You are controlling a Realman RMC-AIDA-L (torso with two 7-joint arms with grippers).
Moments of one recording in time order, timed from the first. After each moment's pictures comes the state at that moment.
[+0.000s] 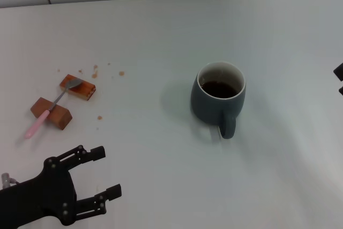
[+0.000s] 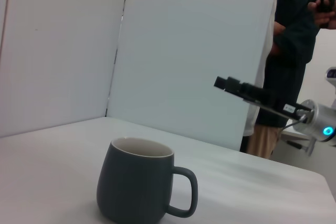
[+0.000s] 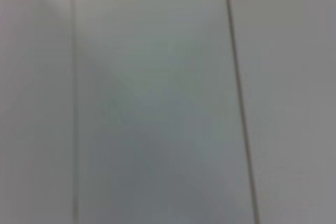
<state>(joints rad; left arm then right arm) -0.17 -2.07 0.82 0.48 1.78 1.76 -0.89 0.20 2.08 -0.16 -0.18 -1.68 -1.75 0.55</state>
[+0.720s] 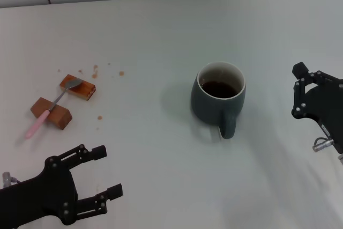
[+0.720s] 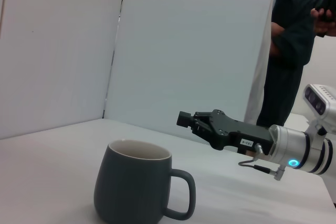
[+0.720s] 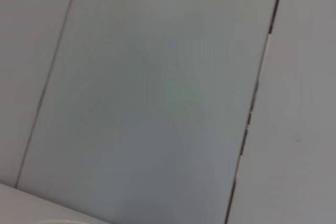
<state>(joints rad) -0.17 -2.07 0.82 0.48 1.78 1.77 -0.89 0.30 2.09 -0.07 0.19 -1.67 -1.47 -0.15</state>
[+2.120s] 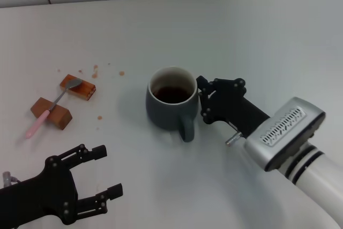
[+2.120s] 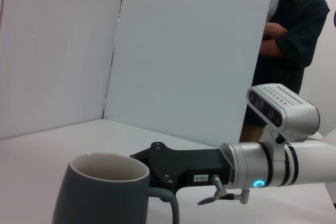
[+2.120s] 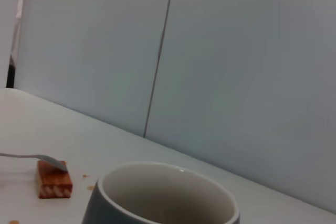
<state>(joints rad) -0.17 -2.07 0.82 0.48 1.78 1.77 -0.89 0.55 2.09 -0.06 0.46 -1.70 -1.04 -0.28</state>
